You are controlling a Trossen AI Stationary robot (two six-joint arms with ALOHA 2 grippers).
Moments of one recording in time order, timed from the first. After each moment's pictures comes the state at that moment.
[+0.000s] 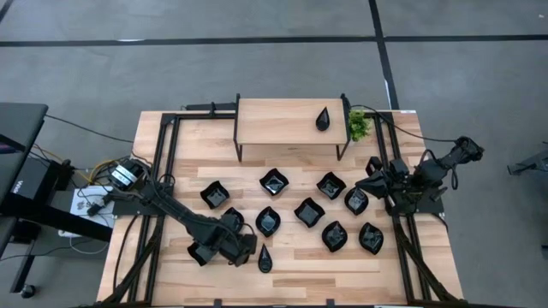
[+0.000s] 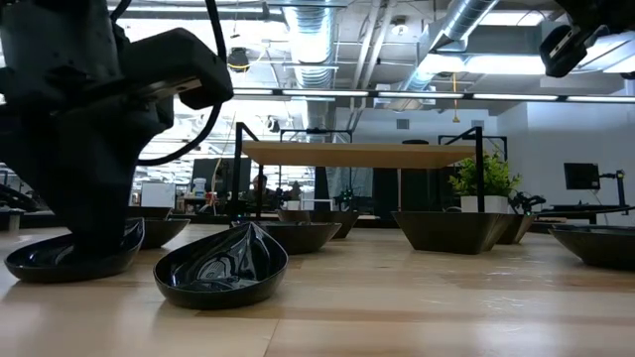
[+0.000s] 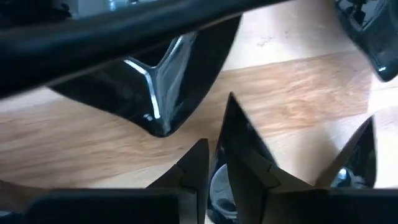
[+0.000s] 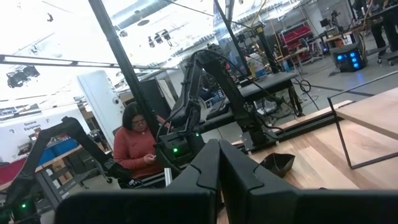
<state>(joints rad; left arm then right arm) -0.60 1.81 1.06 -0.57 -0.20 -1.94 0.55 0.15 0.20 0.17 0.48 0.31</state>
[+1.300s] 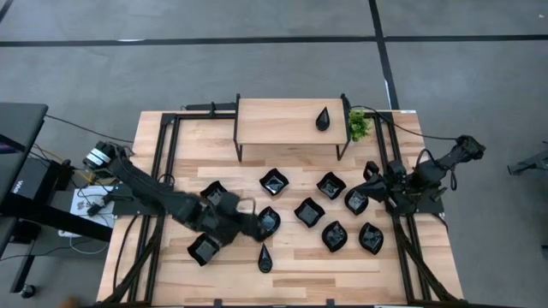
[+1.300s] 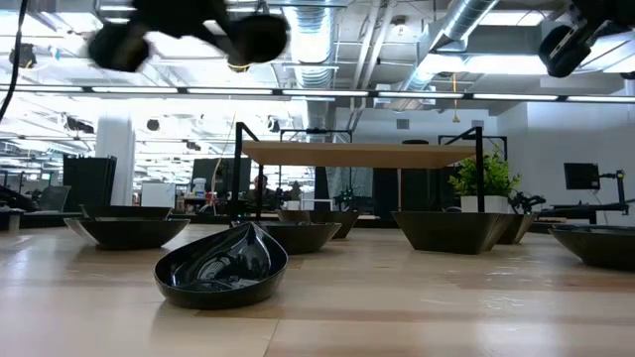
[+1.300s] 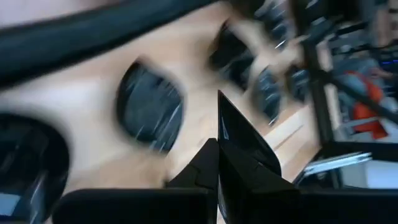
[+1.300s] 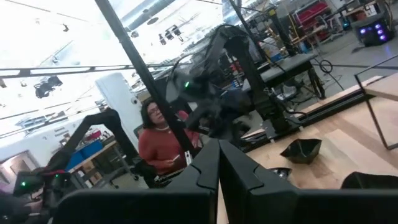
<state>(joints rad) -0.51 1.49 1.07 -0.43 -0.51 -1.58 0.55 0.22 0.20 0.23 0.43 0.44</state>
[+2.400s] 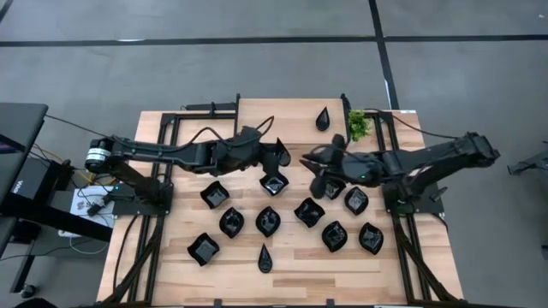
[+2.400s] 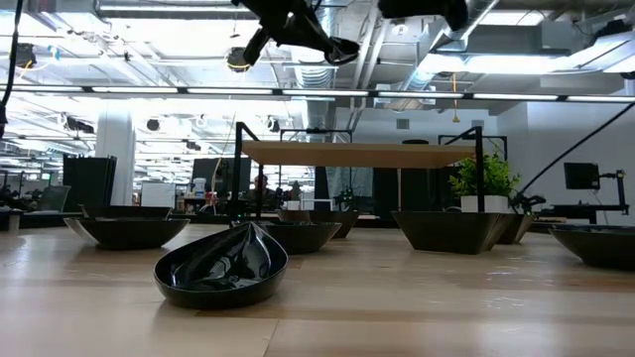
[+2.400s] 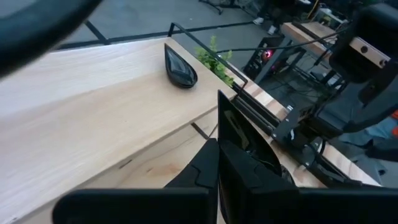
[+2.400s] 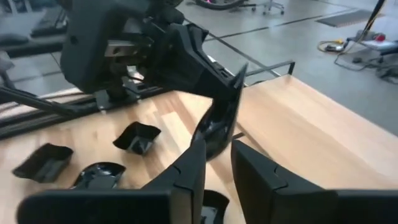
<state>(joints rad) -0.04 1.48 1.20 -0.12 -0.53 -0.58 0.21 1.17 1.03 -0.23 0.63 0.25</state>
